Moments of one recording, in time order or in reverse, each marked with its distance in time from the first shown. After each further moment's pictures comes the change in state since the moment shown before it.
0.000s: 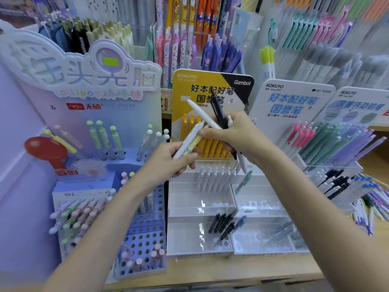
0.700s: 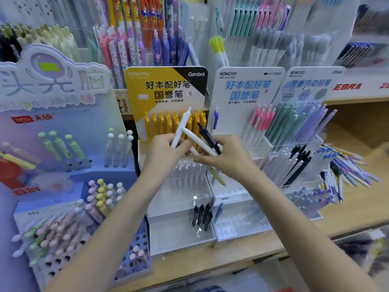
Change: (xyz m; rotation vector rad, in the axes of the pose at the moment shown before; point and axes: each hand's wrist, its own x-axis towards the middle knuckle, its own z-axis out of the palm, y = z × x) left_hand 0.024 0.018 0.067 0.245 0.248 0.033; right_hand -0.056 0.057 -0.013 -0.209 0.196 0.059
